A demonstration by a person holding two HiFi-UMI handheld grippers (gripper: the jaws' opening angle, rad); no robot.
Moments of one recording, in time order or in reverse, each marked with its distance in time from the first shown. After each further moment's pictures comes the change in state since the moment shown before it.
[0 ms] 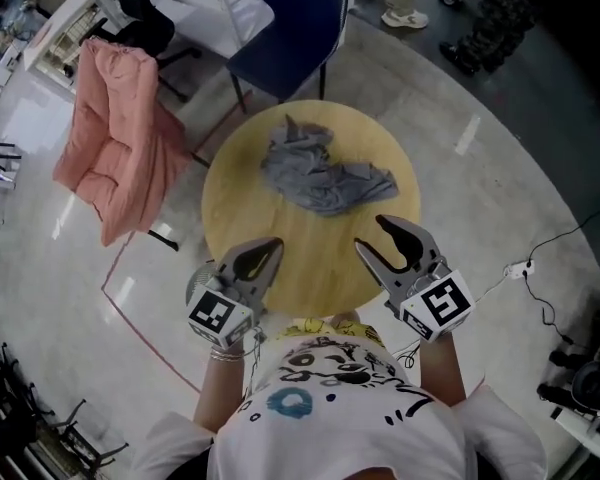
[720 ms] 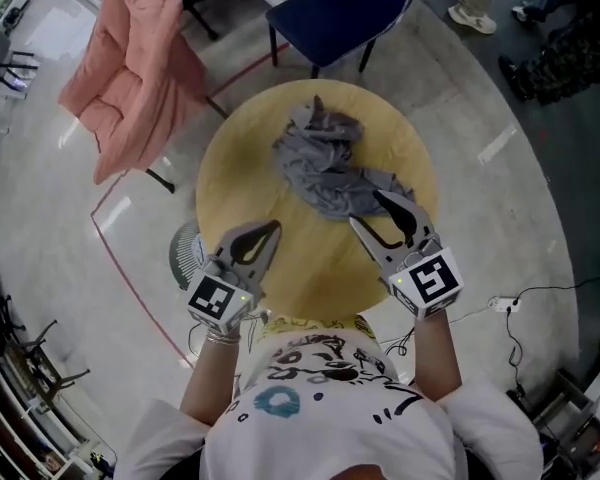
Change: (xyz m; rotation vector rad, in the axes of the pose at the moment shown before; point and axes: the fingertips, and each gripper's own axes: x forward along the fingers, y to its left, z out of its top) left arm 0.050 0.060 -0.035 -0.093 0.043 0.244; right arm 0.106 -0.071 -0.043 -0.077 0.152 0.214
